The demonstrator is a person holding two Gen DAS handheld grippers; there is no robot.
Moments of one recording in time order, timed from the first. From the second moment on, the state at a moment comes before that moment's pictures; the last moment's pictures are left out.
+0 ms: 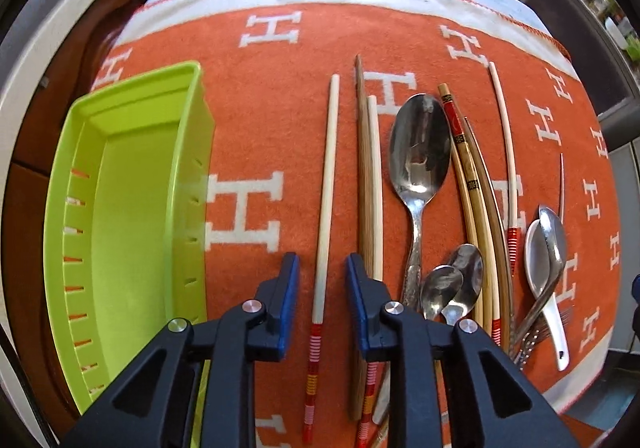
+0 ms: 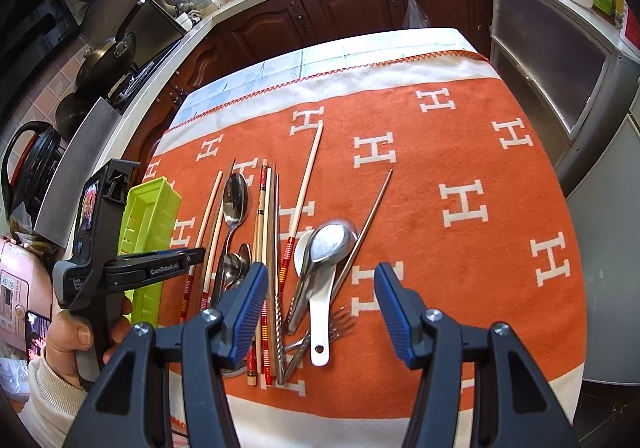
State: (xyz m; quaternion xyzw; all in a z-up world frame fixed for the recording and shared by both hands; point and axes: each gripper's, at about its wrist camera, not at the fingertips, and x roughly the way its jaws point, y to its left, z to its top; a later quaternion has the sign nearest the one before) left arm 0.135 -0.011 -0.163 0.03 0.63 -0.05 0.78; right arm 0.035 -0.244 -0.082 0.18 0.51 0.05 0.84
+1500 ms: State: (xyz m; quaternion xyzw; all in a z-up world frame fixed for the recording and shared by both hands) left arm 0.083 0.147 -0.086 0.00 0.54 0.03 0.84; right arm 0.135 -0.090 -0.145 0.19 0.62 0.15 0.74
